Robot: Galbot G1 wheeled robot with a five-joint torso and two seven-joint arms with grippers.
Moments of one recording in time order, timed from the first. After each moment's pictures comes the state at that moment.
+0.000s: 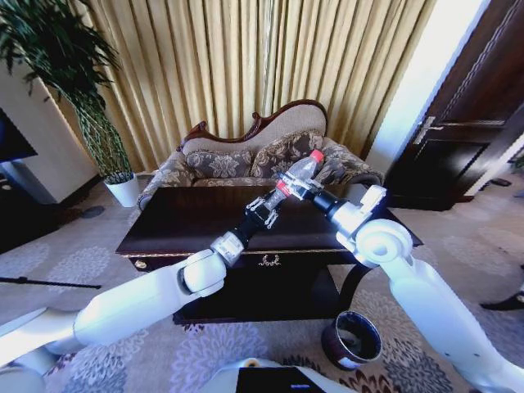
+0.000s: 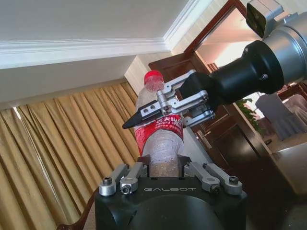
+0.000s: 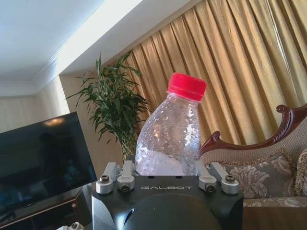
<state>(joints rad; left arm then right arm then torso) 0.42 -0.78 0.58 -2.13 -0.34 0.12 -0.38 -0.86 0.81 0.33 2.18 1.28 -0.33 0.12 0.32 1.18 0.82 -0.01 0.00</state>
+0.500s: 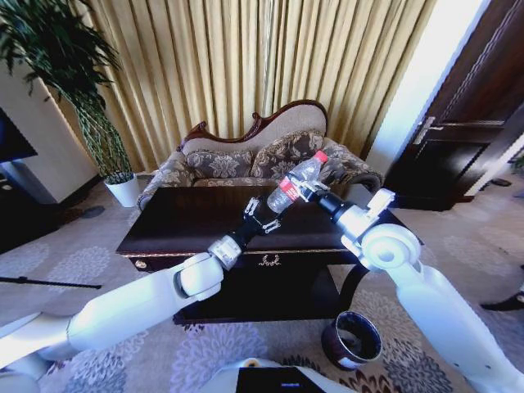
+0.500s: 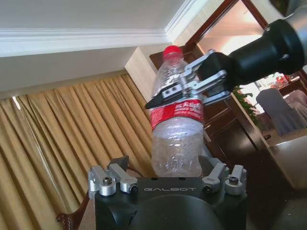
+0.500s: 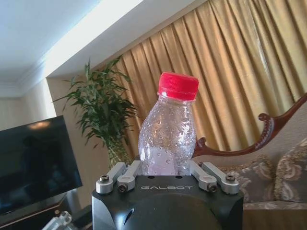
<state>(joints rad) 0.41 -0.78 0.59 -2.09 -0.38 0.12 -0.38 -0.94 0.78 0.40 2.20 1.26 -0.31 0.12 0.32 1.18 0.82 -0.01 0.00</state>
